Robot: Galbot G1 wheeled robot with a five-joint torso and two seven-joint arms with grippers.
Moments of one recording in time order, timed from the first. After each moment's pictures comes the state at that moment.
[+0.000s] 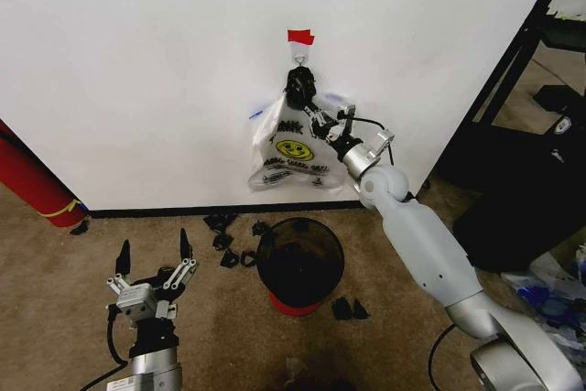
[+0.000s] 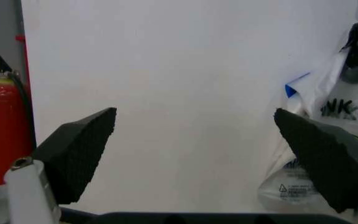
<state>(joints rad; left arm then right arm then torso) 1.79 -1.55 -0.52 -2.22 0.00 -0.46 -0.23 -0.45 1.28 0.04 1.35 0.89 0.02 -0.33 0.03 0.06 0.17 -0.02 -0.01</state>
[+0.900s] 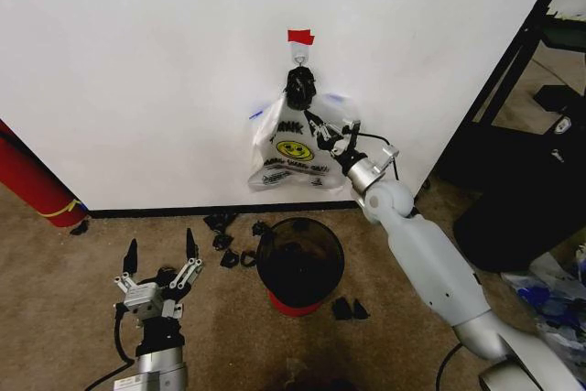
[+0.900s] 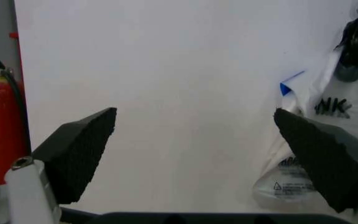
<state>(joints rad) 1.78 -1.55 -0.51 -2.22 0.00 -0.46 -0.23 -0.50 1.27 0.06 1.37 0.88 0.02 -0.33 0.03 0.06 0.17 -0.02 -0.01</state>
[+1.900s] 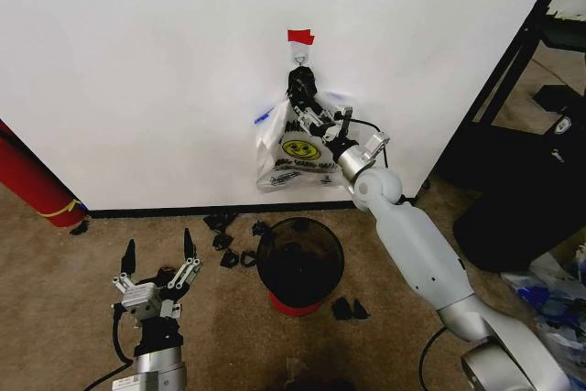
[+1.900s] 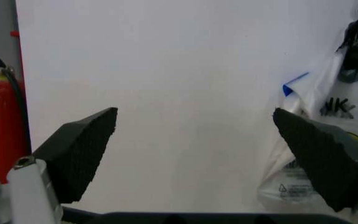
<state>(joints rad) 1.78 -1.55 -0.50 -2.21 0.00 -0.46 -0.23 -0.47 1.31 0.05 1.35 0.88 0.02 -0.30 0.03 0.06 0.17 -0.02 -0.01</state>
